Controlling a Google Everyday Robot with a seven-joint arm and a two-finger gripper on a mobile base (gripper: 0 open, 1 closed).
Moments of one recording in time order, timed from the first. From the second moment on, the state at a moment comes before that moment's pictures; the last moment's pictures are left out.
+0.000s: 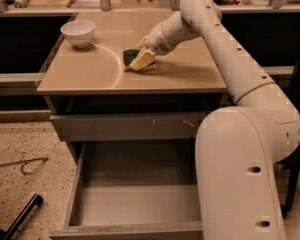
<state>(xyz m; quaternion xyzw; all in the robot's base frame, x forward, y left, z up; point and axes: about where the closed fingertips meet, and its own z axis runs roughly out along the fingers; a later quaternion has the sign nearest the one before) 0.797 0.023 0.821 -0.63 0.65 0.19 0.37</state>
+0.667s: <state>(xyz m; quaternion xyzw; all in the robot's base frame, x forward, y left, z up) 0.797 0.023 0.821 -0.63 0.65 0.19 0.37</state>
